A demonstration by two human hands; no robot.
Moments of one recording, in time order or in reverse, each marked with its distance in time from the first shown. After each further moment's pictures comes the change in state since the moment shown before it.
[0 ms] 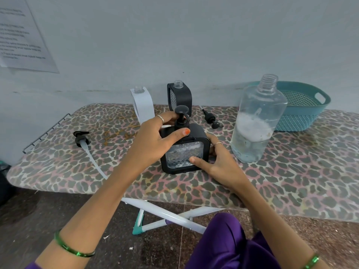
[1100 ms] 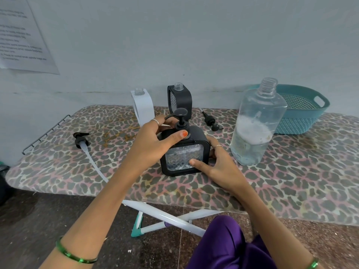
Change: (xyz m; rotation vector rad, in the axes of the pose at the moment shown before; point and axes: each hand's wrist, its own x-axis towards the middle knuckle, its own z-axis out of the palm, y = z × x) left_hand -0.001 -0.009 0.002 -0.167 0.044 -0.075; right_hand 0.000 0.002 0.000 -0.005 0.005 0.012
